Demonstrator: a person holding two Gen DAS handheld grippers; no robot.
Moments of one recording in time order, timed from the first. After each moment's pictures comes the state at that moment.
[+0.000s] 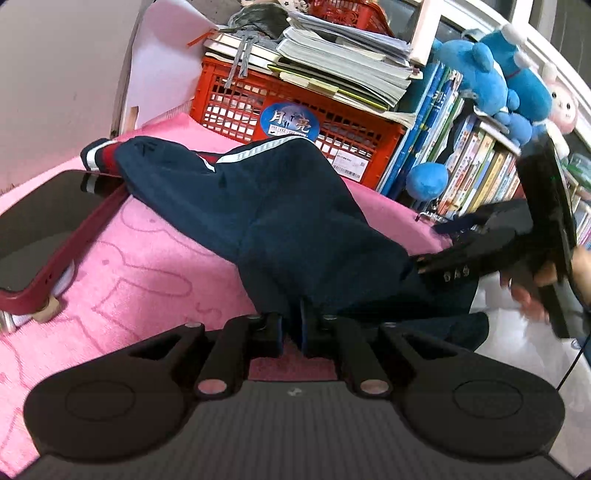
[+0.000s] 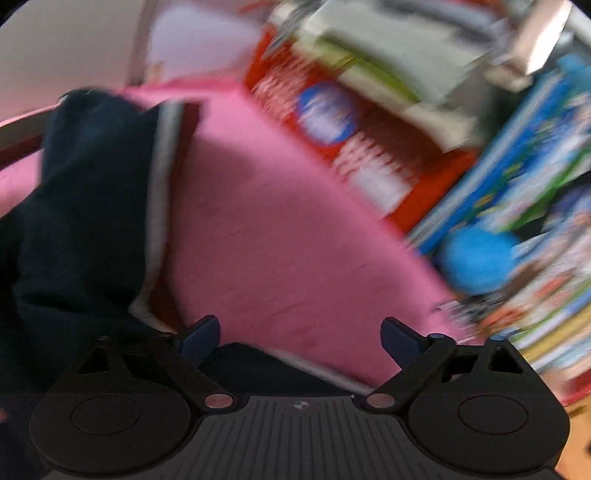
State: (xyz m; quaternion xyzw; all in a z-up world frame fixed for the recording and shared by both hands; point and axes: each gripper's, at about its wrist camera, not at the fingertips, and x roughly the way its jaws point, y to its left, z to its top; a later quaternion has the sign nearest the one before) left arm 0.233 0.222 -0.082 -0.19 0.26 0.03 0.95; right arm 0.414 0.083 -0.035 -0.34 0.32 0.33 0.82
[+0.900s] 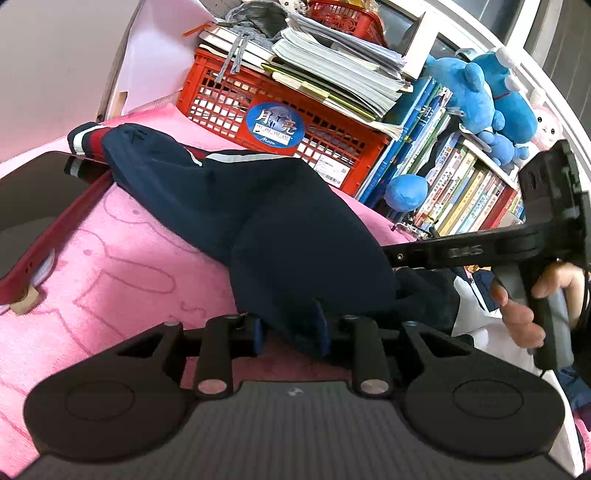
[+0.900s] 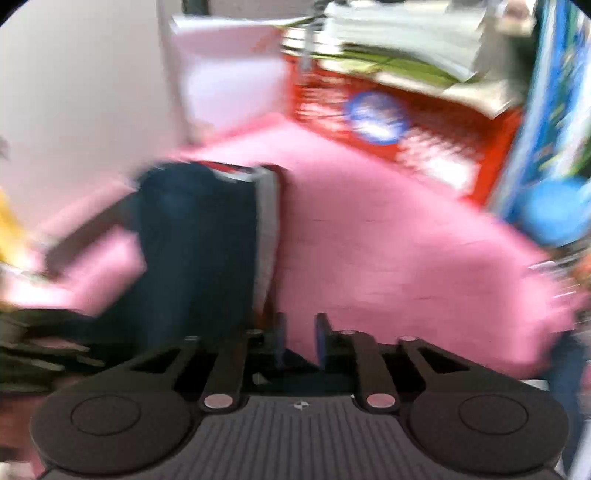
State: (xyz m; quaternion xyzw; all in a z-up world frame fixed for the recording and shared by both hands) left arm 0.232 0.232 -0.085 -0.23 0.25 -0.01 0.94; right arm 0.404 0.080 -0.015 -0.16 0.38 0.45 0.79
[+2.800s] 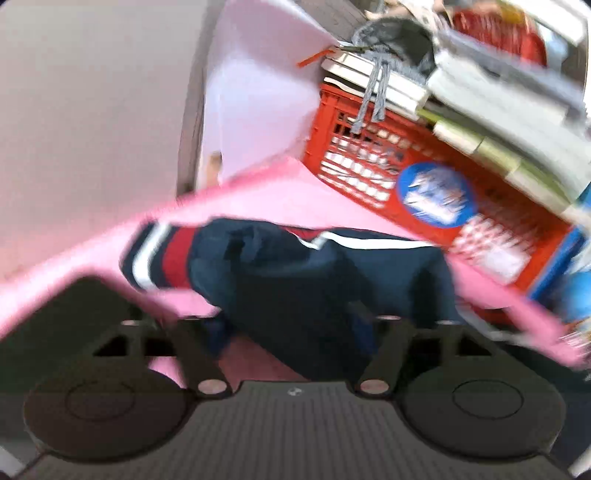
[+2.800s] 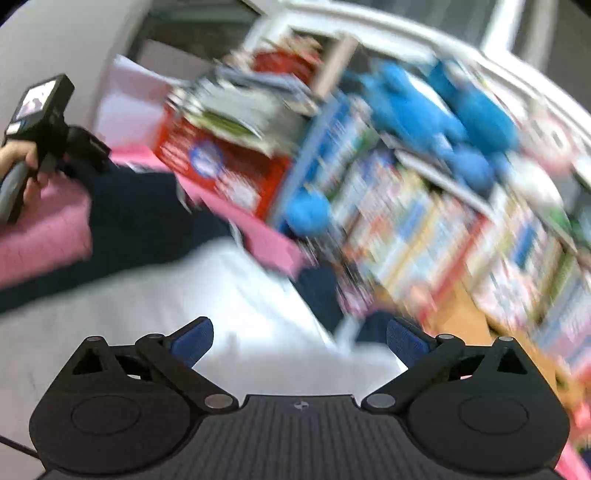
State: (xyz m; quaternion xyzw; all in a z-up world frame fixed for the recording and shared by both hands) left arm 0.373 0.289 -0.064 -0.18 0.26 0.28 0.91; right arm 0.284 -0.113 0.001 -0.25 0.19 0.18 0.93
